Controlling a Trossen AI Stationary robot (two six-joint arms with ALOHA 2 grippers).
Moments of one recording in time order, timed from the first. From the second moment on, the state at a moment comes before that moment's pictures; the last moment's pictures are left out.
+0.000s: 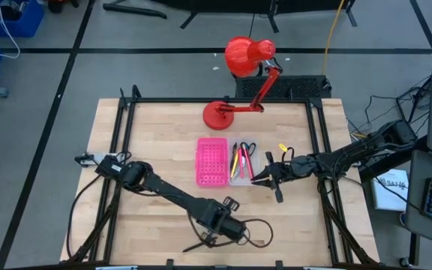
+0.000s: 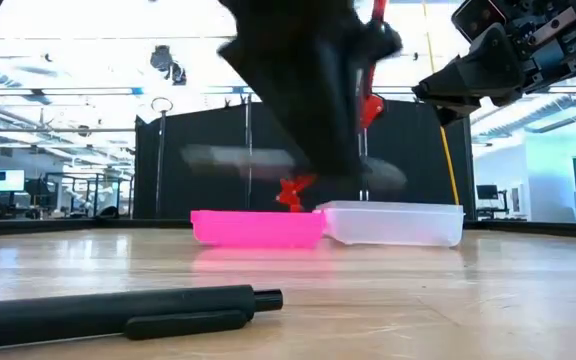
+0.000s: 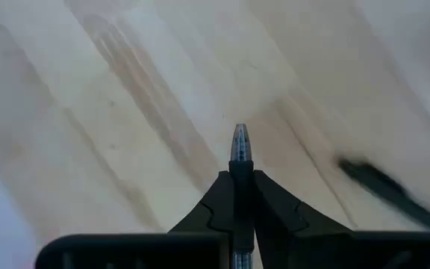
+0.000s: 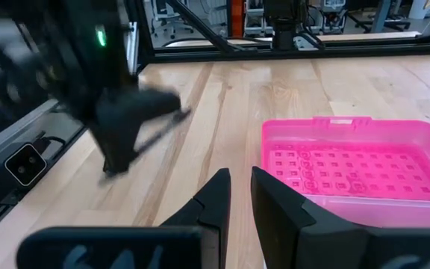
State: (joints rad) left arm -0.45 2.38 2.12 -1.09 -0.06 0.18; right arm 0.25 1.10 0.30 0.54 0.08 0.13
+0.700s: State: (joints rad) left arm -0.39 2.37 2.21 -1.33 -0.21 1.12; right arm 0.25 1.10 0.30 0.52 0.08 0.11
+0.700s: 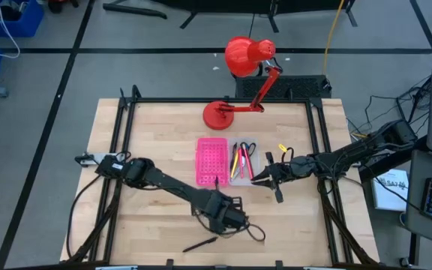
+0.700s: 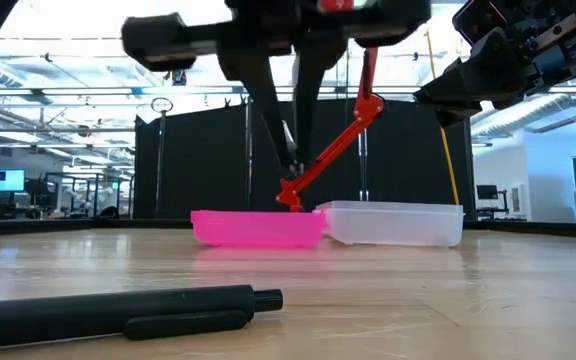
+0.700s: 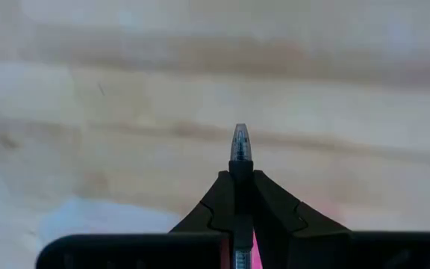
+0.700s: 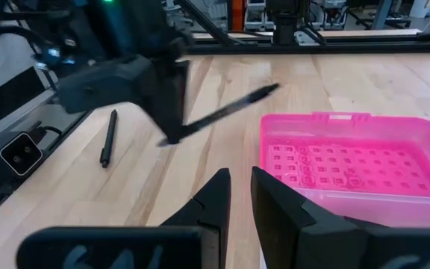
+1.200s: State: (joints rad) left arm -0.22 2.33 2.21 -1.23 -0.23 1.59; right arm 0.24 1.10 0.30 0.53 0.11 0.02
